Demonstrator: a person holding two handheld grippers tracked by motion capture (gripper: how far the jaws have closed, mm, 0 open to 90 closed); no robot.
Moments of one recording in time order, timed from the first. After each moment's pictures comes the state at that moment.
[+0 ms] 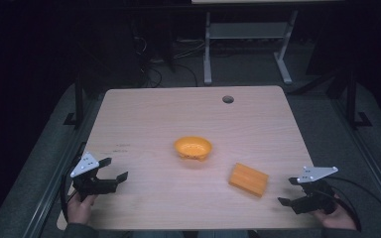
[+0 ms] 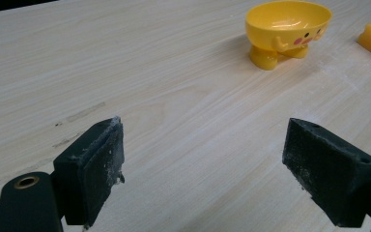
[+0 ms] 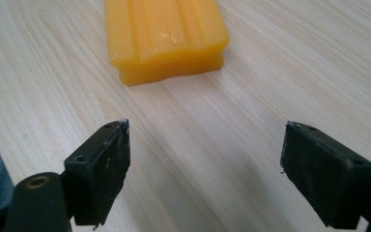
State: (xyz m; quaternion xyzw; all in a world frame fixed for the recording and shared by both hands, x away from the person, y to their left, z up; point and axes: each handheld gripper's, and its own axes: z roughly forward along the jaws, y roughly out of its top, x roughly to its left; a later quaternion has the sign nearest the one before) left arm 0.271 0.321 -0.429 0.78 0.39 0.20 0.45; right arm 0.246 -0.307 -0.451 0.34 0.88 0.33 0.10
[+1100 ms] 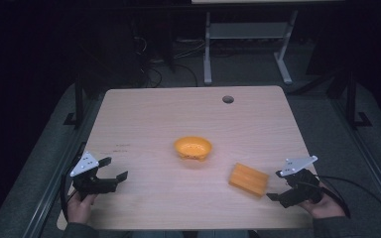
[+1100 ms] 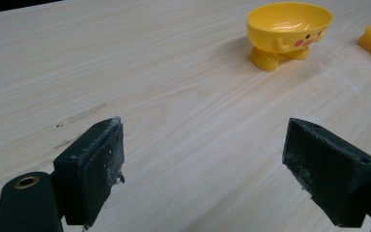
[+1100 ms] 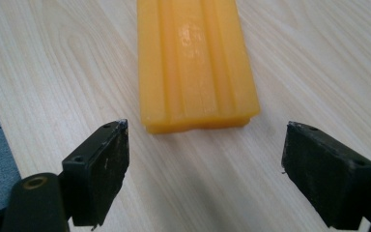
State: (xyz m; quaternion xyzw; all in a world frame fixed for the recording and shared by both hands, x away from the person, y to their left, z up) left arm 0.272 0.322 -0.429 0.78 0.39 0.20 0.46; right arm 0.264 -0.268 -0.427 0.29 0.91 0.30 0.09
